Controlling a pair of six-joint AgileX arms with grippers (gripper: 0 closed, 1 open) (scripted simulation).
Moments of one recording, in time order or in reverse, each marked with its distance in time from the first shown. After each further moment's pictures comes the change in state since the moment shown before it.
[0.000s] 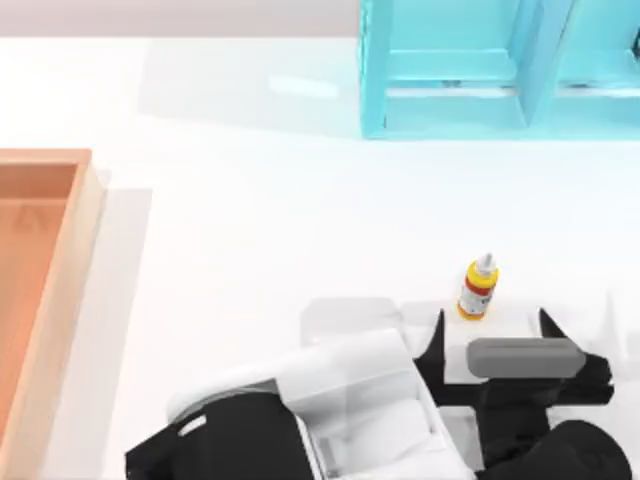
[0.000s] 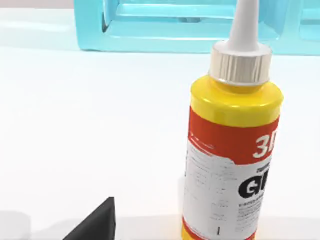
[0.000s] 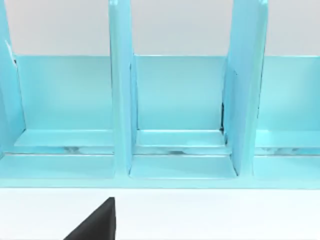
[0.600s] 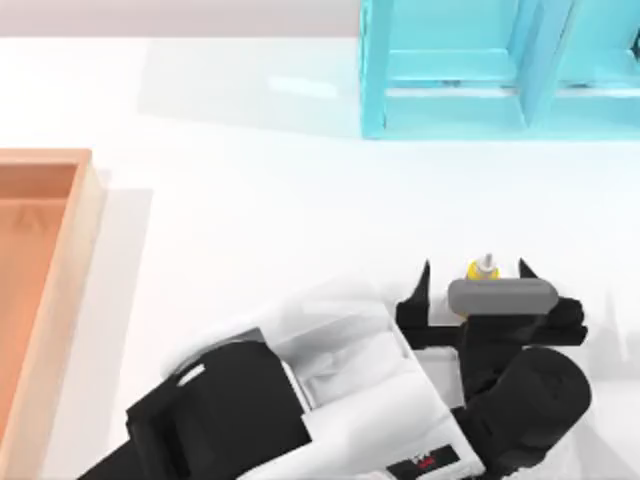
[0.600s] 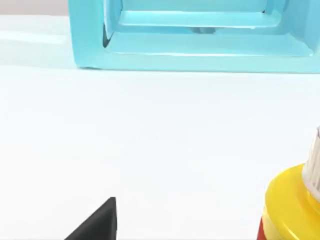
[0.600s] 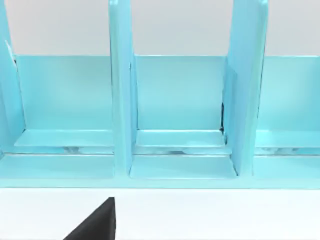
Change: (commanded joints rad) left arm 0.125 0.053 0.075 0.054 0.122 0.083; right arm 0.000 0.000 0.000 0.000 0.000 0.000
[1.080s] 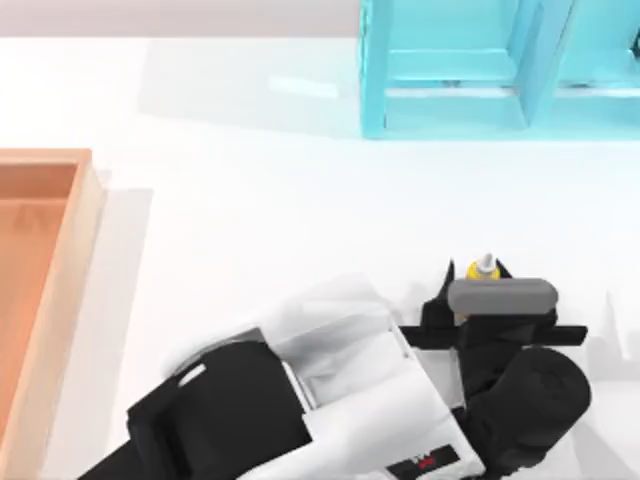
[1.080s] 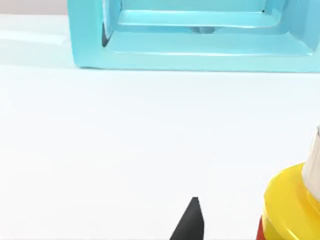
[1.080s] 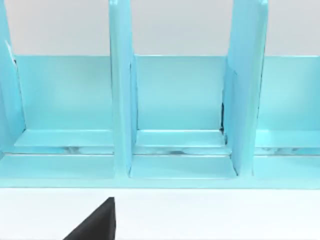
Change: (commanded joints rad) left arm 0.000 0.000 0.000 0.000 0.000 0.000; right arm 0.000 0.000 0.000 0.000 0.000 0.000
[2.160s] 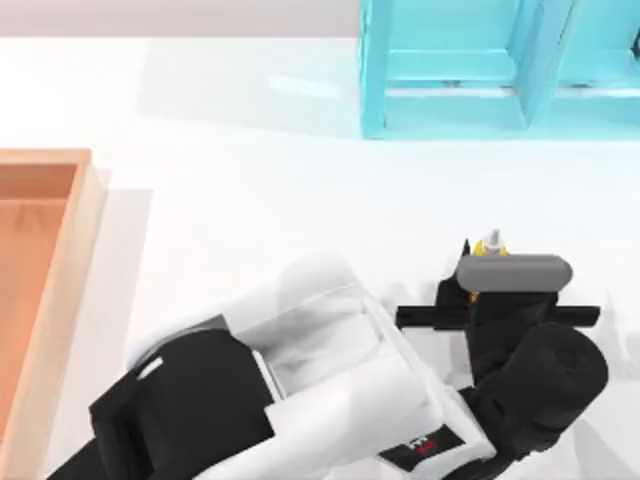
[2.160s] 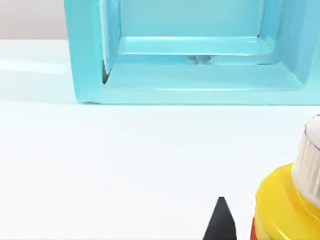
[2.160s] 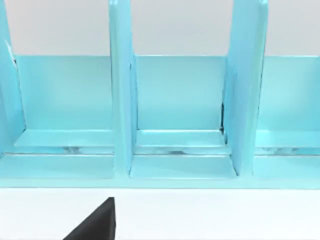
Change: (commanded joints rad) left arm 0.001 -0.103 -0.019 -0.089 0.000 0.006; right arm 0.000 0.000 0.000 0.000 0.000 0.000
